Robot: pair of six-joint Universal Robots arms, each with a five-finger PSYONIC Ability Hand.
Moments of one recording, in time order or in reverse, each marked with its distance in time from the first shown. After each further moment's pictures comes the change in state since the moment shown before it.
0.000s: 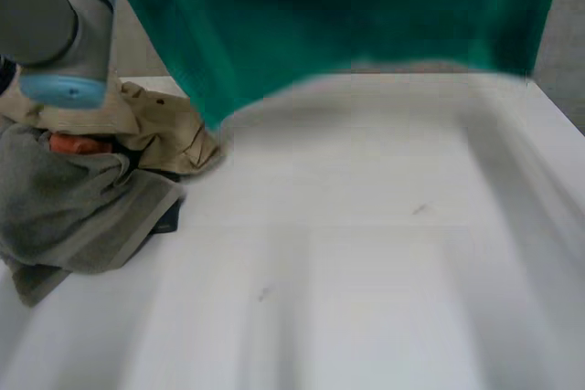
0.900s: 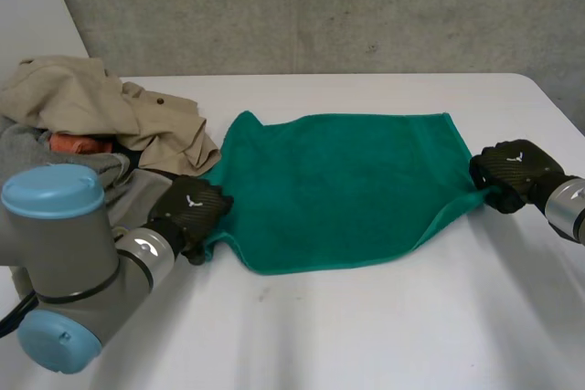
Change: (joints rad) left arm -0.052 0.166 -1.044 -0.147 0.147 0.272; right arm -0.105 0.155 0.501 0.477 -0.254 -0.322; left_hand -0.670 -0.706 -0.699 -0.718 -0.676; right_hand 0.000 0.000 0.000 0.001 0.004
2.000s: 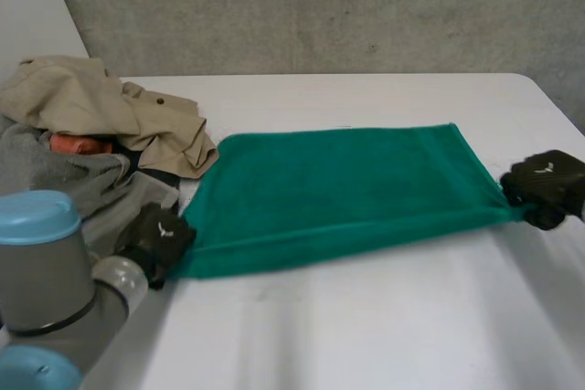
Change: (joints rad) left arm 0.062 0.097 -0.176 -0.028 -0.099 0.234; right arm -0.081 -0.112 -0.015 0.343 0.077 -0.304; left_hand 0.613 0.702 0.695 0.717 0.694; right_hand -0.001 0.000 0.000 0.000 0.013
